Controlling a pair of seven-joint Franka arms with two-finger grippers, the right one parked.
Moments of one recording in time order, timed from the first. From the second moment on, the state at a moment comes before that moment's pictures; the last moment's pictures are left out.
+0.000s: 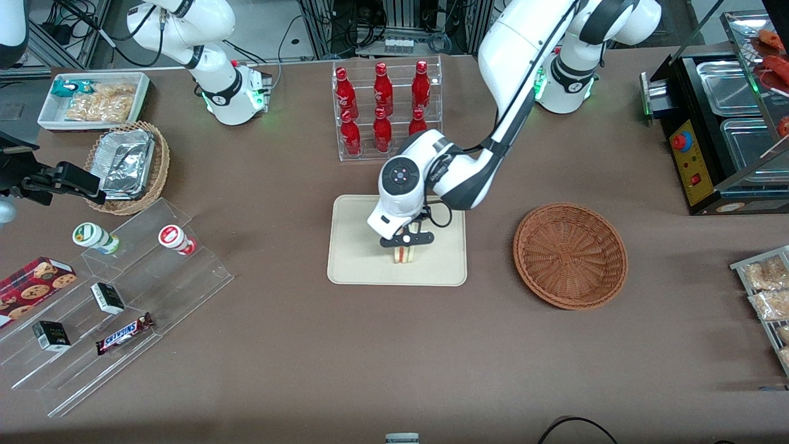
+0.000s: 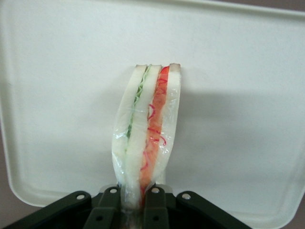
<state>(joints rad) -0.76 0.70 -0.08 -1.50 -0.06 2.10 -0.88</state>
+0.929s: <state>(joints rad) -0.79 0.73 -0.07 -1.44 -0.04 2.11 -0.92</state>
